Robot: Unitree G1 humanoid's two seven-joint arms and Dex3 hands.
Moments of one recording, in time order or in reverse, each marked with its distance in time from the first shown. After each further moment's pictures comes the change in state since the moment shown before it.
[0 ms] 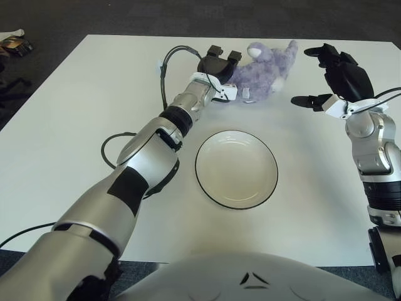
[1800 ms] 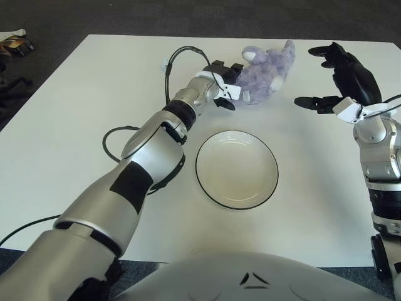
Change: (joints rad) left arm -0.045 -0.029 0.038 0.086 -0.130 -0.077 -0.272; right arm 0.049 0.007 -0.061 -0.095 0.105 0.008 0.028
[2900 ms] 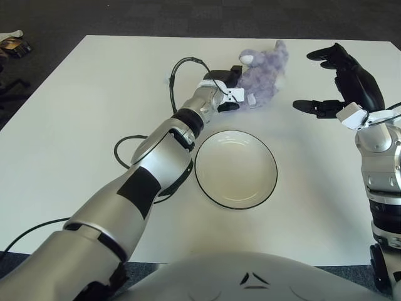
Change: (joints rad) left arm 0.047 -0.078 0.071 0.040 -0.067 0.111 0.159; right arm 0.073 0.021 -0.019 -0.157 0.018 0.081 0.031
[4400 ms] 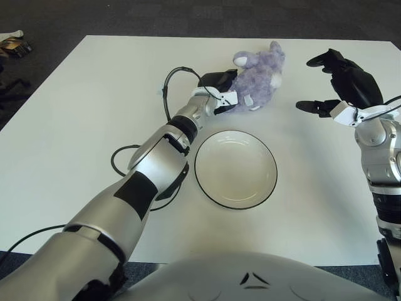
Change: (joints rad) left arm 0.060 0.038 0.051 0.003 -0.041 -0.150 0.156; right arm -0.076 -0.078 0.065 0.162 -0.121 -0.039 0.019
